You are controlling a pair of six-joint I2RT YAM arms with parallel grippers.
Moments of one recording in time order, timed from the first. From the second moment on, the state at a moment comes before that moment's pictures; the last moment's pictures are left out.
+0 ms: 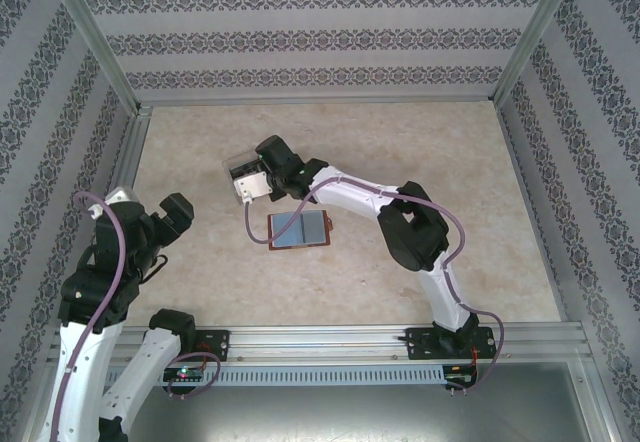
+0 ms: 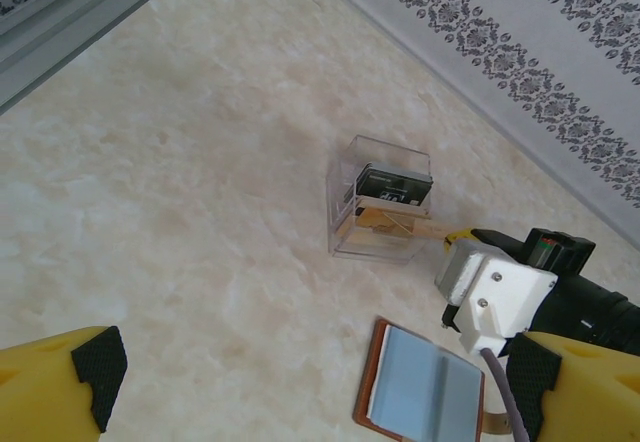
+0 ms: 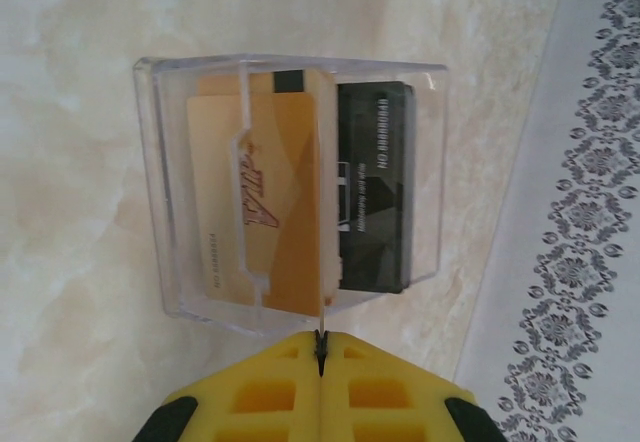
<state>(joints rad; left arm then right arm) -0.15 0.58 1.02 -1.06 -0.22 -0.75 0.84 2.18 1.74 -0.31 0.05 -1.28</state>
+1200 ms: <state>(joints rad) -0.15 0.55 1.02 -1.08 -0.23 -0.74 0.86 2.28 1.81 -0.29 0.07 -1.23</state>
